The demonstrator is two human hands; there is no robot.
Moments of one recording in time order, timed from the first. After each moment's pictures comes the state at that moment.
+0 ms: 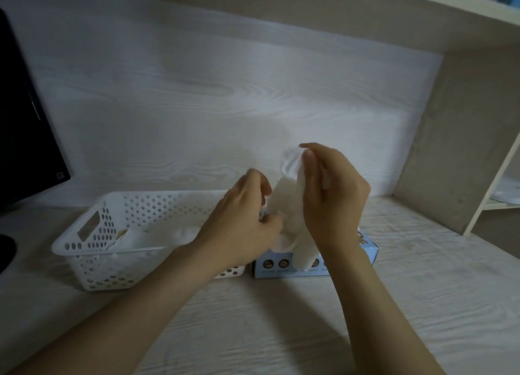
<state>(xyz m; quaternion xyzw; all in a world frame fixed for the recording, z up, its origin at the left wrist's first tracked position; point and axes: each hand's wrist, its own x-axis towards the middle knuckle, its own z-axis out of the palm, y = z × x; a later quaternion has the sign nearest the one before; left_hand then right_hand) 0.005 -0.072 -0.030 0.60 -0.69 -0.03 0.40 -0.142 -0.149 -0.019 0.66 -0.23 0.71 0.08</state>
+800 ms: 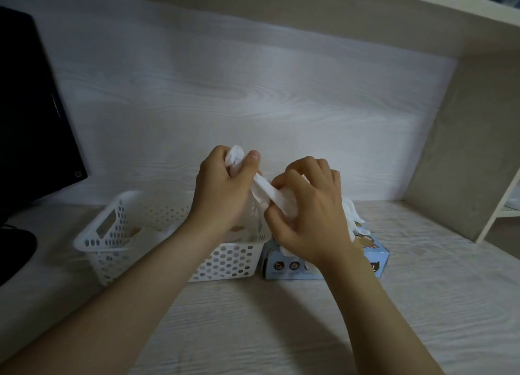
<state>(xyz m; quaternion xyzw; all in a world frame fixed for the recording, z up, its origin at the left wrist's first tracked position) 0.029 -0.076 -0.004 0.53 -0.49 -0.14 0.68 -0.124 -0.134 -0.027 0.82 -0.23 0.52 0.12</state>
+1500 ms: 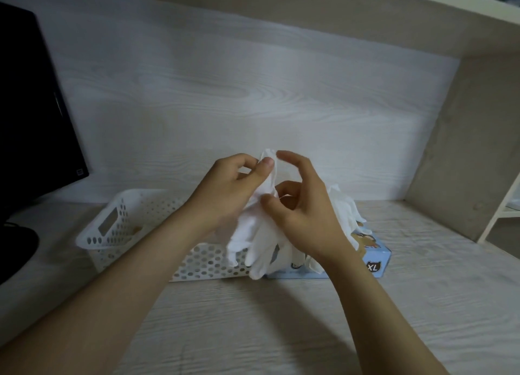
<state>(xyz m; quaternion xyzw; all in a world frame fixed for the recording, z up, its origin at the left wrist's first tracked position) 0.040 -0.068 0.006 0.57 -0.58 -0.22 0.54 -0.115 -0.118 -0.021 0.77 -0.24 0.49 -0.32</state>
